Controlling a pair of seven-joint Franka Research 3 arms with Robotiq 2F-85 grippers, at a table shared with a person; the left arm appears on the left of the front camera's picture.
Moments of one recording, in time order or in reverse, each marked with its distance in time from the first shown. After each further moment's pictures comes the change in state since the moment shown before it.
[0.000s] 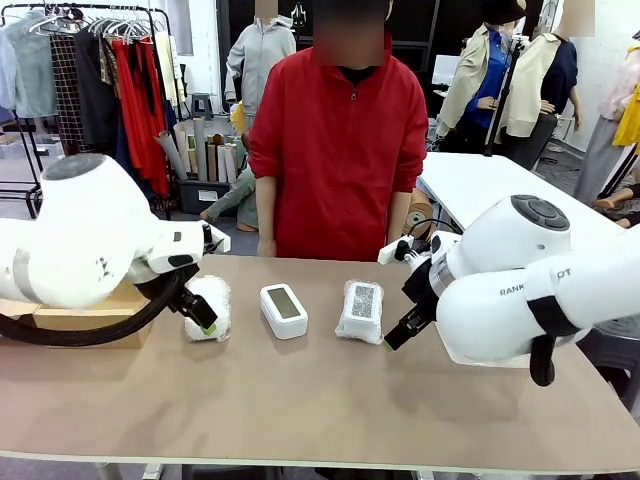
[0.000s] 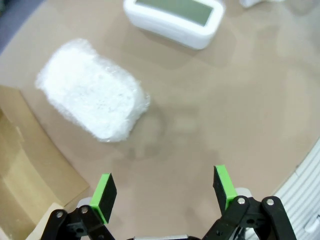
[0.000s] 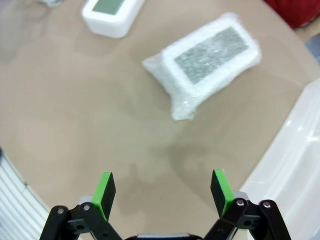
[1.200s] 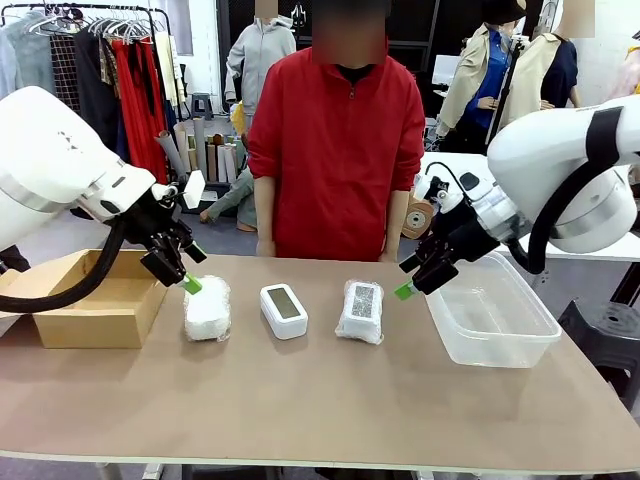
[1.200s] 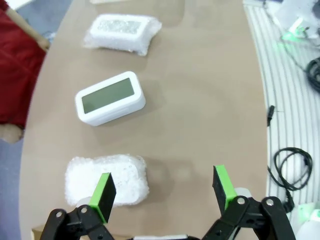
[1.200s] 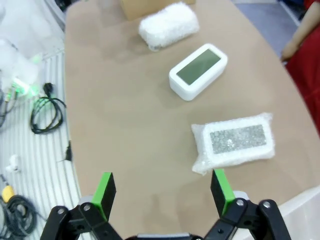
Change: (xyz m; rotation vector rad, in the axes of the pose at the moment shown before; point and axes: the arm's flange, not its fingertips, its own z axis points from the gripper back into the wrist) left arm 0.033 0.066 0.050 -0.327 -0.244 -0.671; right arm 0.037 -0.074 0.067 0.382 -0.250 0.341
